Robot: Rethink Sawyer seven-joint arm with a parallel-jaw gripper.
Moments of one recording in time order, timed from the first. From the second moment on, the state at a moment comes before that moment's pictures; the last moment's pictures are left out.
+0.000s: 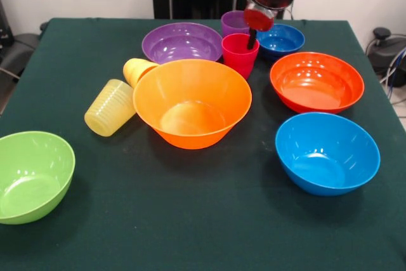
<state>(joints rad) -0.60 -0.52 0.84 1.78 -0.82 1.15 1.23</state>
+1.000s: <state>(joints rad) -0.62 -0.57 0.96 1.77 -0.85 1.15 0.58</state>
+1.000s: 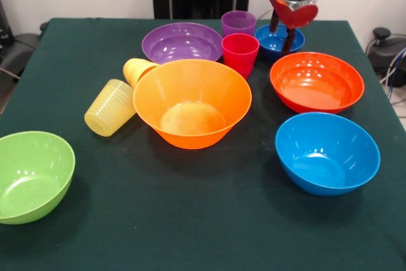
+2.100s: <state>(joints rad) -0.69 -0.77 0.91 1.83 -0.86 1.13 0.58</state>
